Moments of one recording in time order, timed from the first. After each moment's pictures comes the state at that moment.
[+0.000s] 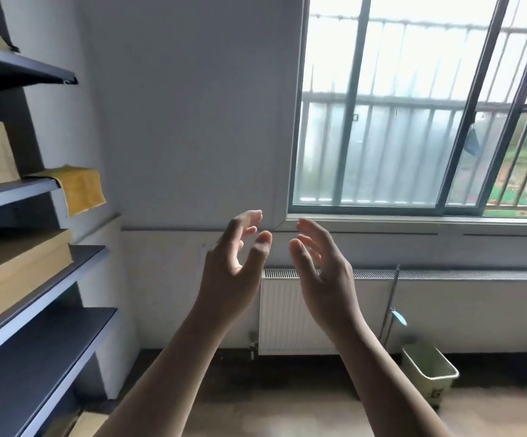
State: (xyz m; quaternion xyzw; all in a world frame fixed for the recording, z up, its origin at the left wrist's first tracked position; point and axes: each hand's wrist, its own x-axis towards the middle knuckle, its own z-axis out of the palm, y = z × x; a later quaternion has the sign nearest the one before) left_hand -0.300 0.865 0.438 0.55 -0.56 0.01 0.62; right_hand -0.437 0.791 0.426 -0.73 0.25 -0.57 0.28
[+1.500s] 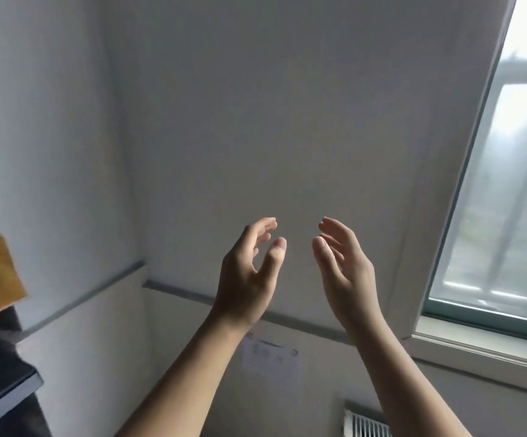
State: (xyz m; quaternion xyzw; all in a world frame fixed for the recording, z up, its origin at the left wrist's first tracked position) left_hand 0.092 0.324 0.451 0.61 -0.45 0.08 0.65; right_hand -0.009 0.203 0.445 -0.75 0.11 -0.52 0.39
